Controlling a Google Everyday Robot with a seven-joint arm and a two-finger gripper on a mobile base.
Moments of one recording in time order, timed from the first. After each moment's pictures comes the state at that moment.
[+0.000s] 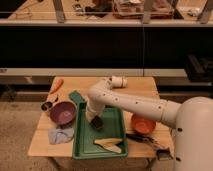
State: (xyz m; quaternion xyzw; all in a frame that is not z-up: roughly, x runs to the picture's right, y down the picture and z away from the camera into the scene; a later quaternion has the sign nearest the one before) arm -0.079 0.173 0.836 -0.05 -0.36 -0.81 0.47
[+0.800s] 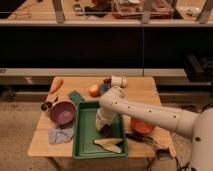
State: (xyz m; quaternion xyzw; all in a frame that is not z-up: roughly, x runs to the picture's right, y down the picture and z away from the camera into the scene) arm -0.019 0.204 0.832 -0.08 -0.36 -0.78 0.50
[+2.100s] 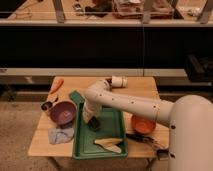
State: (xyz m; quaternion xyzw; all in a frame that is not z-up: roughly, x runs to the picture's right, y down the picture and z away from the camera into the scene) arm -0.097 0.166 0.842 -0.04 -0.36 -0.81 0.47
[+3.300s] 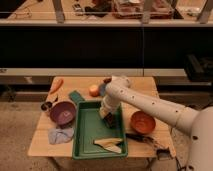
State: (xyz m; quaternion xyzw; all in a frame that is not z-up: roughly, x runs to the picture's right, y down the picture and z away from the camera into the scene) arm -0.007 0.140 0.858 -0.06 -0.34 -0.77 0.53
